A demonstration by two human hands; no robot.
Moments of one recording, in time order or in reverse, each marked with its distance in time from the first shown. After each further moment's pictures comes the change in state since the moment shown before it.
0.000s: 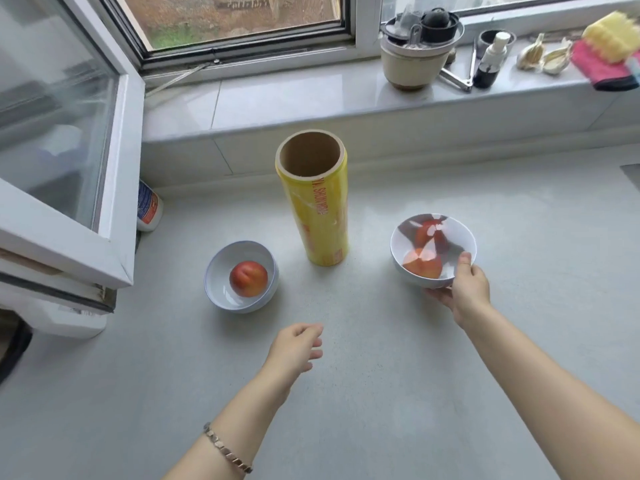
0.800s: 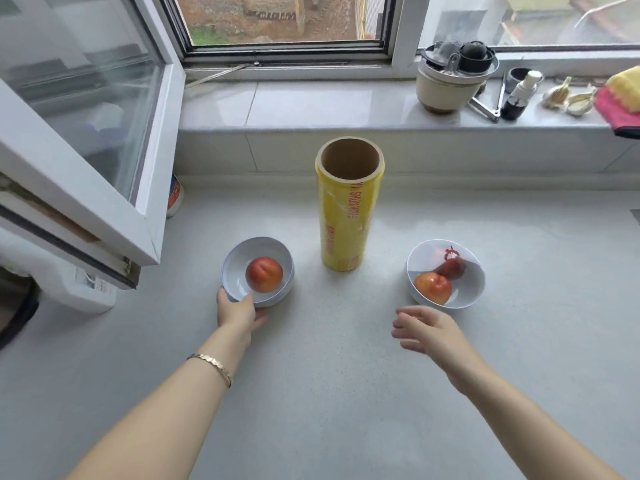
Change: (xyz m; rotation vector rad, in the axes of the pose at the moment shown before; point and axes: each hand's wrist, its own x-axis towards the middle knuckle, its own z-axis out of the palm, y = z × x) left_hand 0.078 -0.013 -0.083 -0.504 0.463 0.001; right_hand -0.102 0.010 0.013 -0.538 -0.461 -0.081
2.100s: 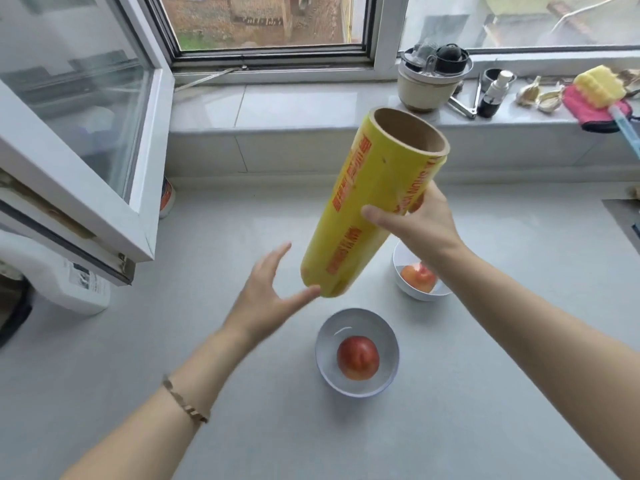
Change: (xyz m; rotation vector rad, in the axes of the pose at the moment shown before) left_hand -0.103 0.041 -0.001 0.553 -0.474 0.754; right_hand -0.005 -0.119 -0.006 0.120 0.063 -0.609
